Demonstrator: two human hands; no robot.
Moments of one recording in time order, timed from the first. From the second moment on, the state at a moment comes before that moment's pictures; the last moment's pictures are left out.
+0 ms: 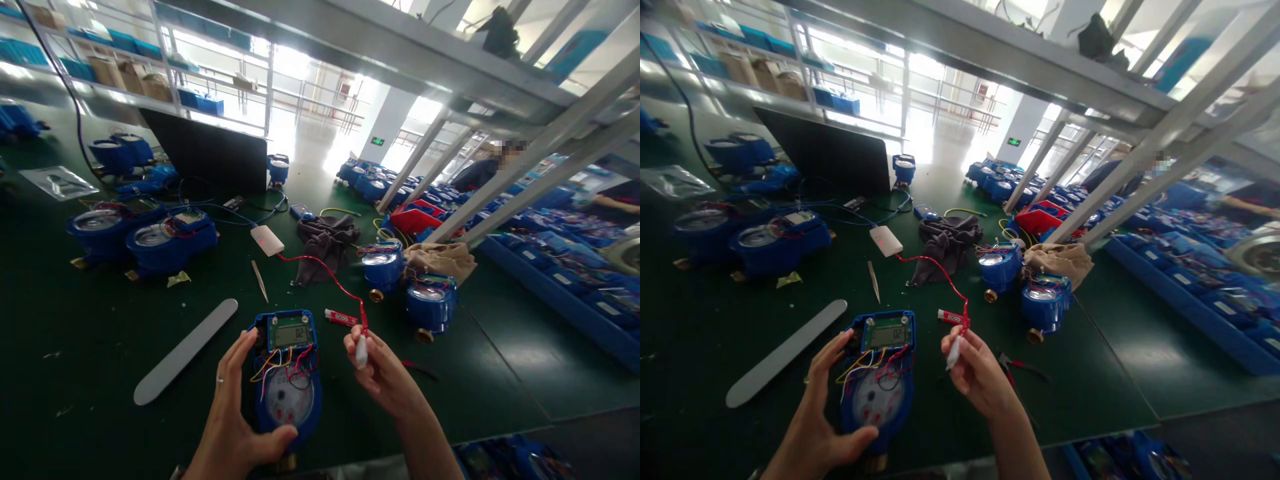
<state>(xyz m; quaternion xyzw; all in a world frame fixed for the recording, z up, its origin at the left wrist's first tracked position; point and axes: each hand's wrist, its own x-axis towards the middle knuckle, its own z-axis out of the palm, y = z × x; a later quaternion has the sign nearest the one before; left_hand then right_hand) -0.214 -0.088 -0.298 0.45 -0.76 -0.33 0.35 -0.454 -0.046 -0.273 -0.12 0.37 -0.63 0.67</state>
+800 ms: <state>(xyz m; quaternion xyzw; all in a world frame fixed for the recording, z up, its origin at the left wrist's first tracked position) -0.220 -0.080 -0.292 0.44 -0.77 -0.33 0.31 -0.440 -0.066 -0.227 -0.55 0.67 -0.35 0.34</state>
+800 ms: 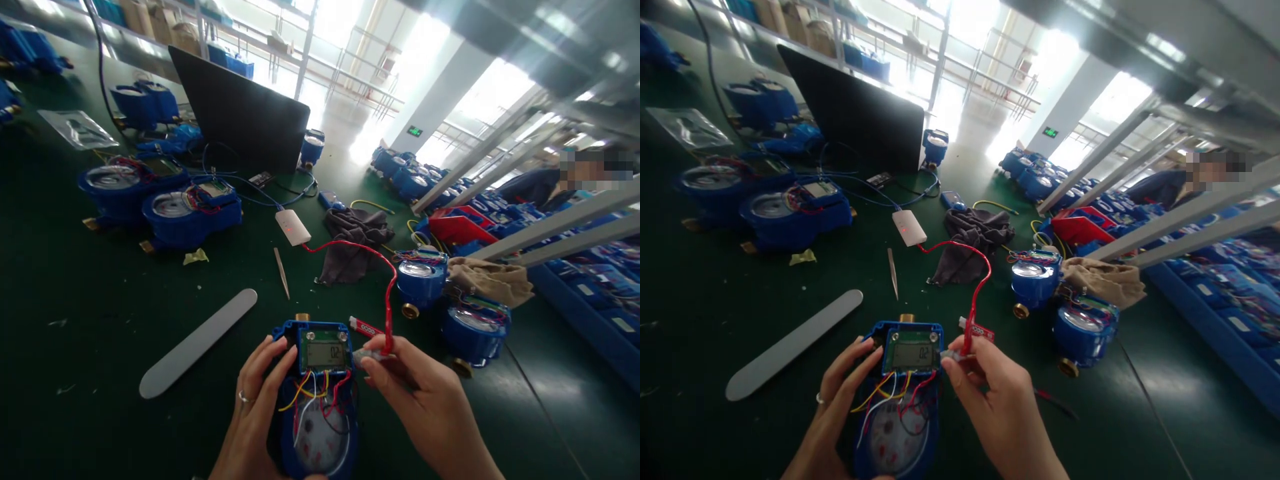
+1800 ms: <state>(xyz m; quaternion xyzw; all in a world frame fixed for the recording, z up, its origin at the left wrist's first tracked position) -0.221 -0.081 -0.294 0.39 -0.81 -0.29 0.33 -0.434 -0.078 -0.214 -0.61 0.70 -0.26 0.27</state>
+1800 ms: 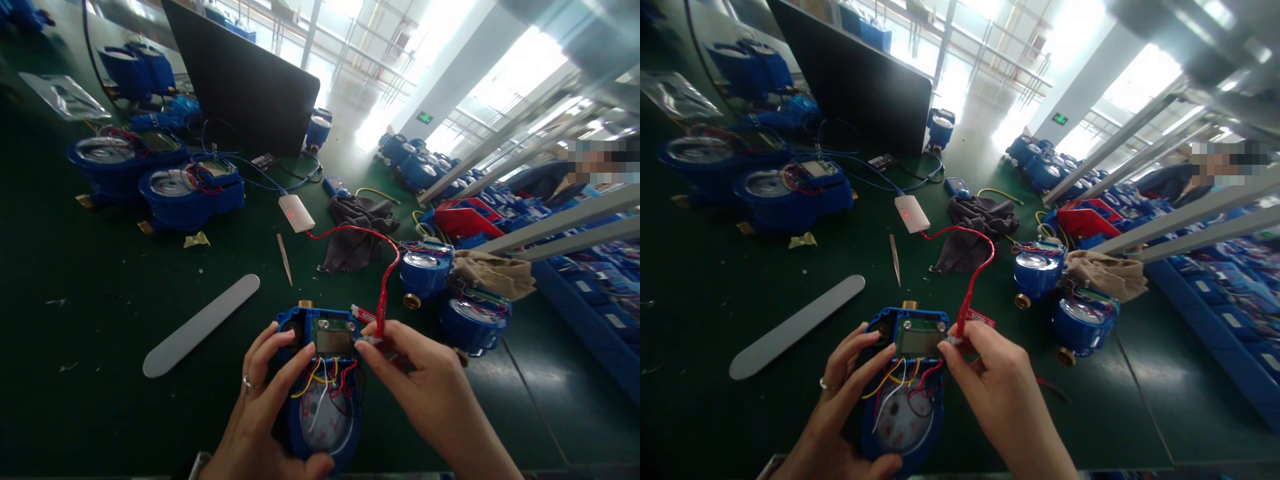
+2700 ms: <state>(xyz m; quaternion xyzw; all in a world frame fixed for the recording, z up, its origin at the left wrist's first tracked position) -0.218 -0.083 -0.300 0.39 -0.80 -0.31 0.34 -0.437 -0.068 -0.228 -0.56 0.65 -0.39 0.33</state>
